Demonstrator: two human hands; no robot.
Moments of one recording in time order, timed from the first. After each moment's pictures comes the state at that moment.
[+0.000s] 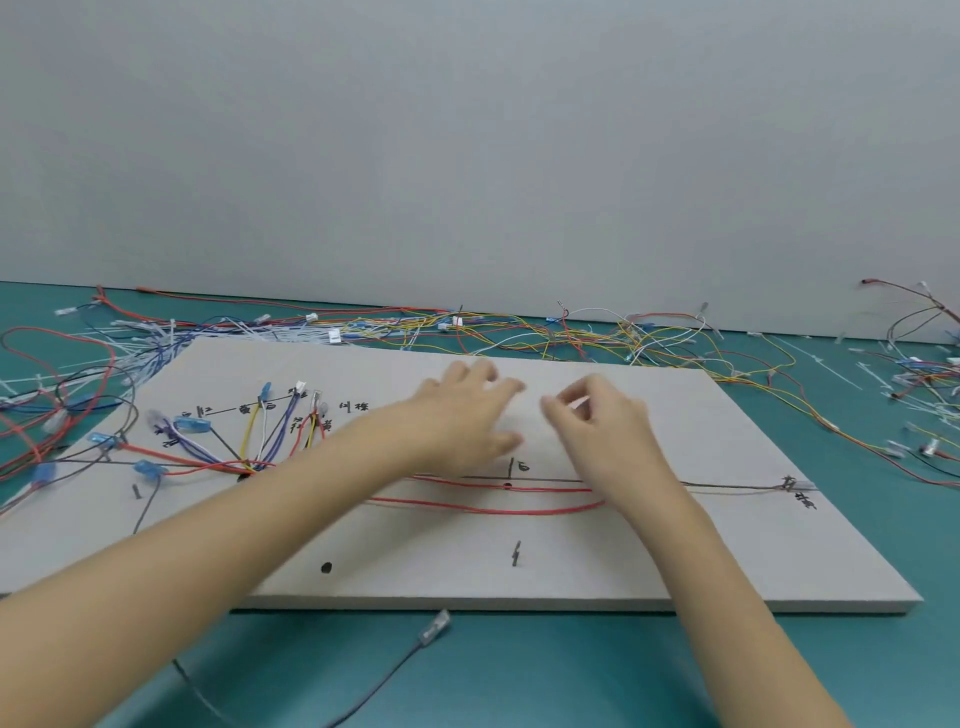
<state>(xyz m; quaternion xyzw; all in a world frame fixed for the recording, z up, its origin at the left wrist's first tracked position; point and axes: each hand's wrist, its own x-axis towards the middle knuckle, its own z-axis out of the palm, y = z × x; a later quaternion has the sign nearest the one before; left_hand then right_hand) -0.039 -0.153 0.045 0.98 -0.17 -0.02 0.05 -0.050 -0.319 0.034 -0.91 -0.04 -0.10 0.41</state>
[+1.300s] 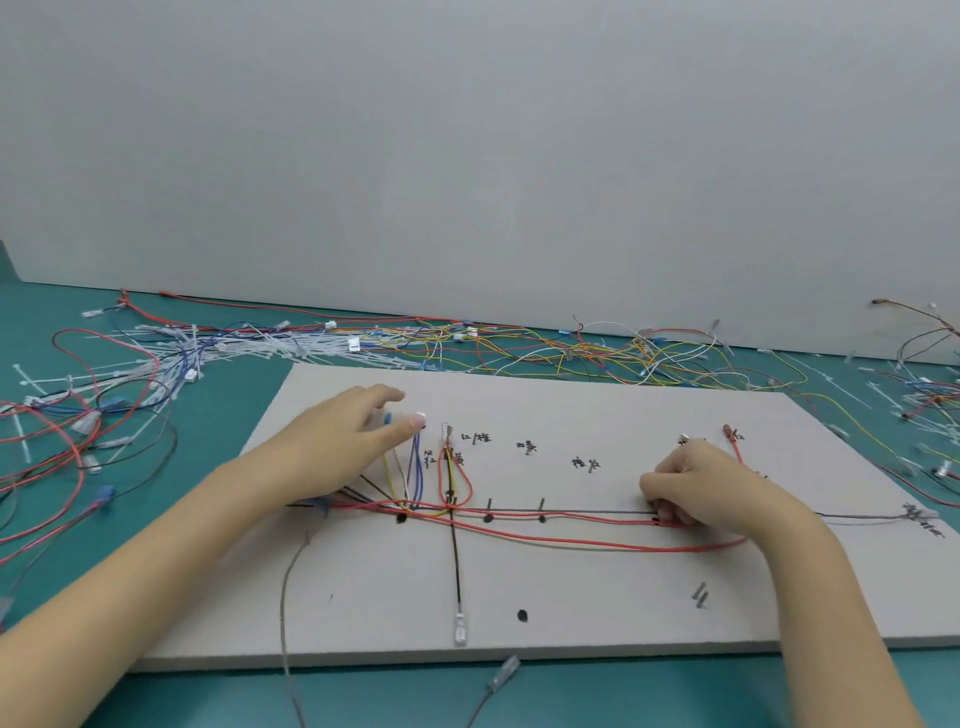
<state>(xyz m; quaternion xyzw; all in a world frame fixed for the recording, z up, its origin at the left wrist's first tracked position) -0.067 -0.043 0.018 0.96 -0.04 0.03 0.28 -0.042 -0.399 0.032 -0.96 -0.02 0.11 0.27</state>
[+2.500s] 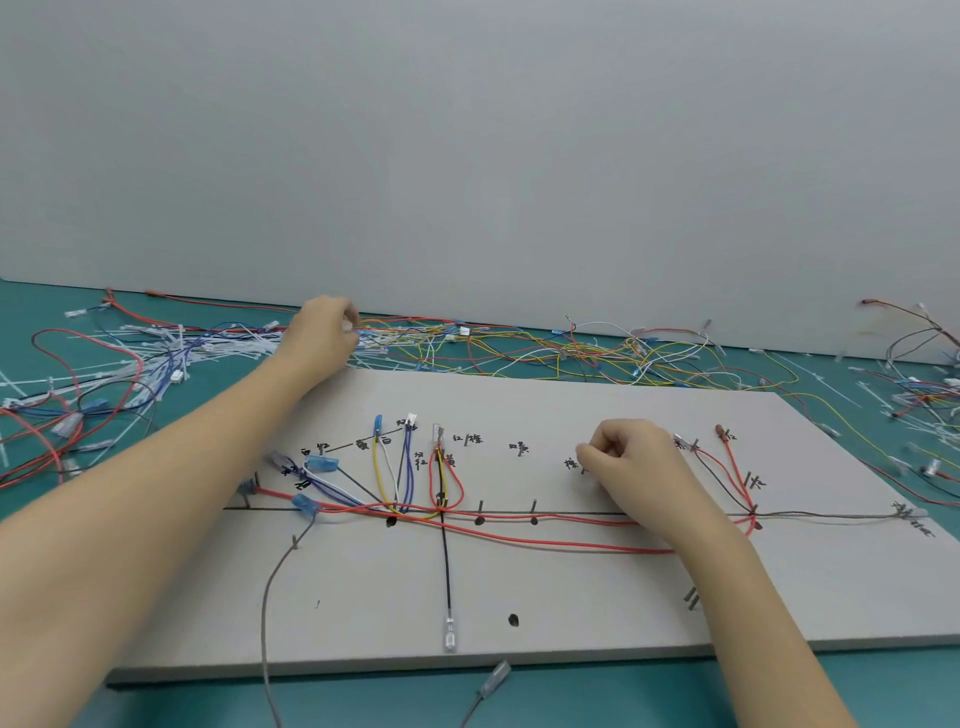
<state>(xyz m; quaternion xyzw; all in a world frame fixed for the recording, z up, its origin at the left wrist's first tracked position) 0.079 0.009 0.017 0.93 0.06 0.25 0.25 -0.044 -0.348 0.021 -0.93 -0.07 -0.07 0.36</state>
